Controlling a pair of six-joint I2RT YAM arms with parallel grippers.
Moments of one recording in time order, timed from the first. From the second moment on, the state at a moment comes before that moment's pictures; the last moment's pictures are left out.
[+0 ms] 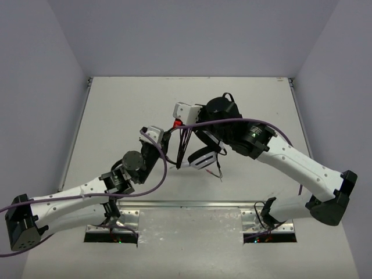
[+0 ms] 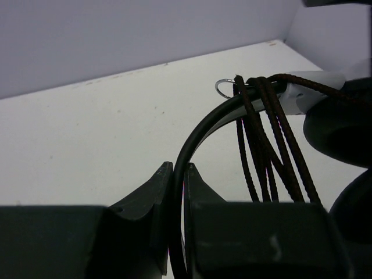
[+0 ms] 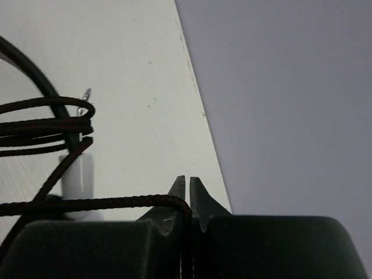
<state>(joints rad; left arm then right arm) -0.95 0.86 0.50 0.35 -0.59 -0.03 0.95 1.32 1.39 -0.50 0.36 -0.82</state>
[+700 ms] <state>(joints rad) -1.14 0.70 0.69 0.11 -0.49 0.10 0.65 1.26 1.26 -0.48 -0.11 -0.68</state>
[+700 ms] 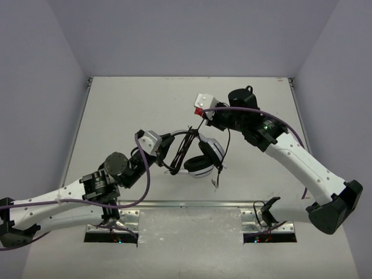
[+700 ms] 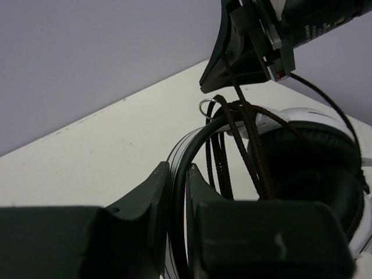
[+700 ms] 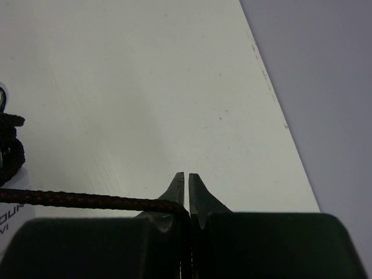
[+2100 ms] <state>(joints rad) -1.19 0.71 0.98 0.12 -0.40 -0.20 0.48 1.38 0.79 0.57 -0.70 0.24</state>
